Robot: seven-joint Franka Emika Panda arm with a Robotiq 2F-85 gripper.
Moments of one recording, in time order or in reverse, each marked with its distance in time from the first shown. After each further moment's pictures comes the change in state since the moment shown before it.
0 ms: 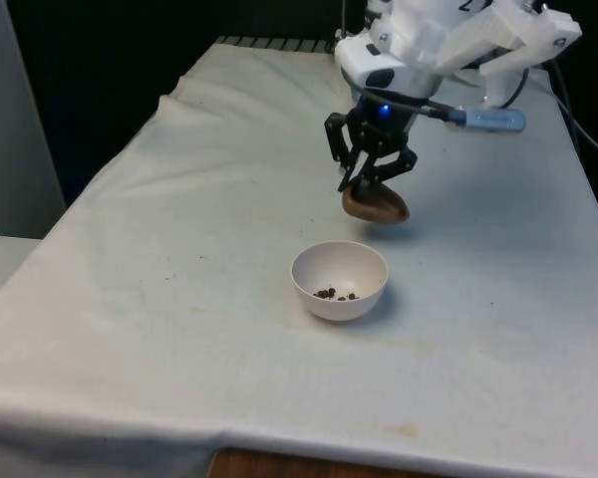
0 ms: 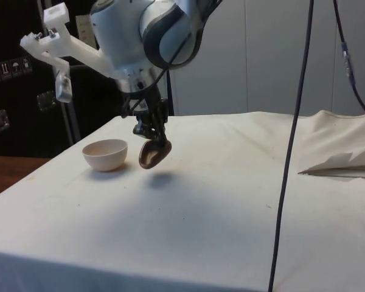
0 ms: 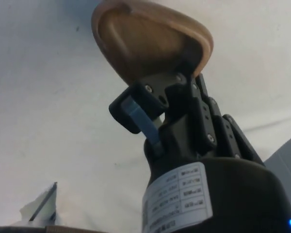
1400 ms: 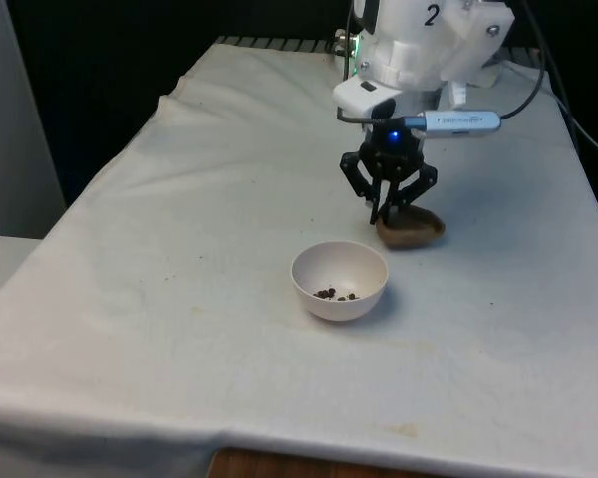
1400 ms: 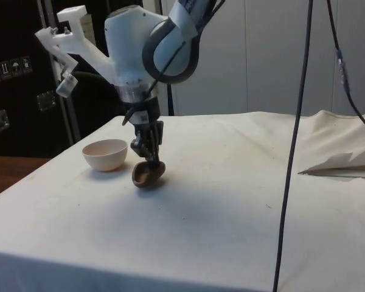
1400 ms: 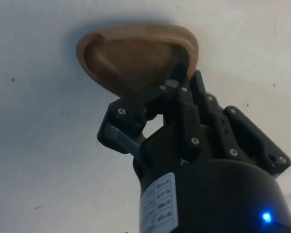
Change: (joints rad) arm 0.000 0.052 -0.022 -0.046 0.271 0.235 -0.344
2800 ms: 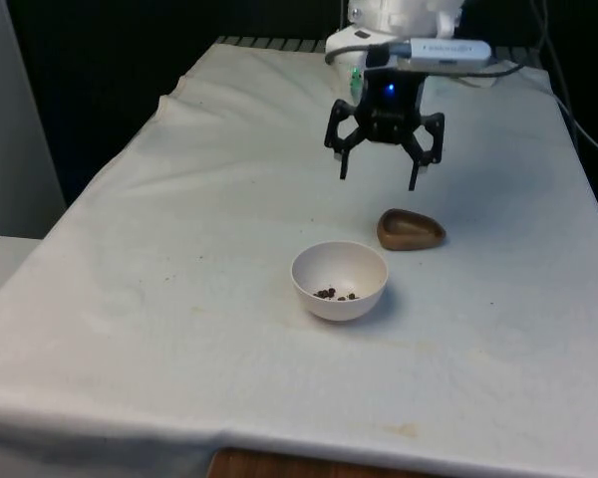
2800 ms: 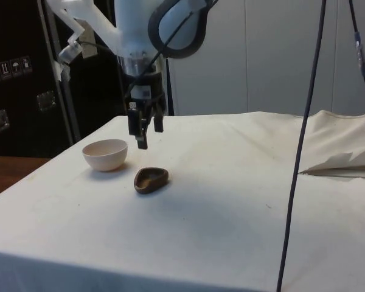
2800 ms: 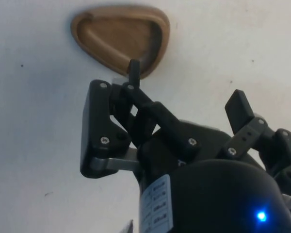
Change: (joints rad) arm 0.000 -0.145 -0.017 -0.093 0.069 0.042 -0.070
